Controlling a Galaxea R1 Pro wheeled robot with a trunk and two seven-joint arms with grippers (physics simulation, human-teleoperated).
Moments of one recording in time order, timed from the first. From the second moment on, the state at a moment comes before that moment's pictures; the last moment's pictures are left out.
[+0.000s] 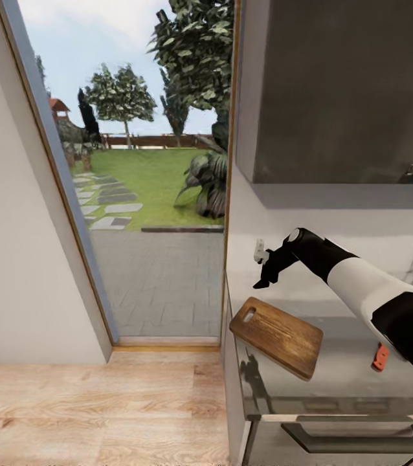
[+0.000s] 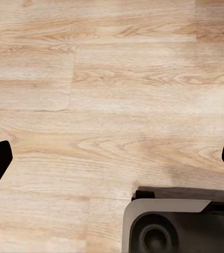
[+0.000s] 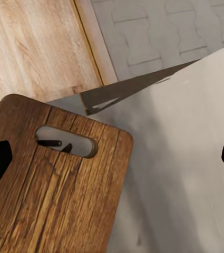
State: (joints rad) left arm 0.02 0.04 0.01 -0.24 -0.01 -0.57 0.12; right arm -1.40 -0.13 0.76 -0.33 0.30 0.22 1.01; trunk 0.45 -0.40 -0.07
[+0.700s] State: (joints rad) left arm 0.02 0.04 0.01 -0.24 -0.01 -0.57 0.12; right arm -1.40 -0.13 0.76 -0.33 0.30 0.22 1.01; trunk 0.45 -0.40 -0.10
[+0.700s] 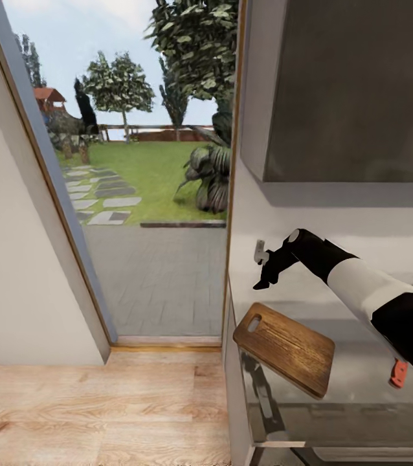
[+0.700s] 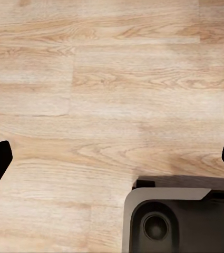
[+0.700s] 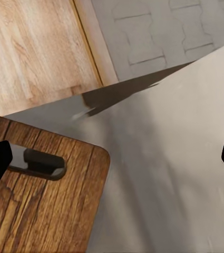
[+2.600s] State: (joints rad) left arm 0.01 0.04 0.01 -0.23 -0.01 -0.57 0.12; right arm -1.39 -0.11 0.84 -0.28 0.31 0.12 1.01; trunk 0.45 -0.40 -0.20
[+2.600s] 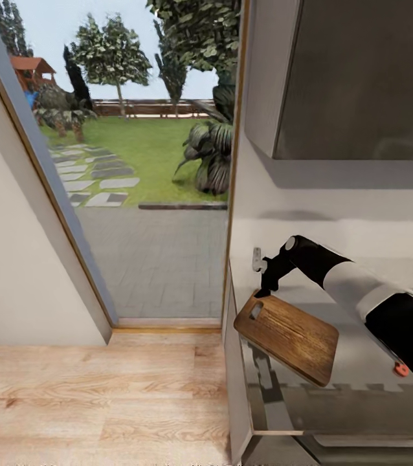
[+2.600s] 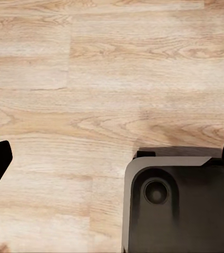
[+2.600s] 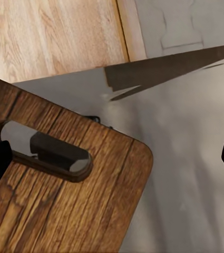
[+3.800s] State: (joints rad) left arm 0.01 0.04 0.01 -0.23 -0.01 -0.57 0.12; right arm -1.39 -0.11 0.84 -0.28 0.31 0.12 1.01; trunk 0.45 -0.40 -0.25
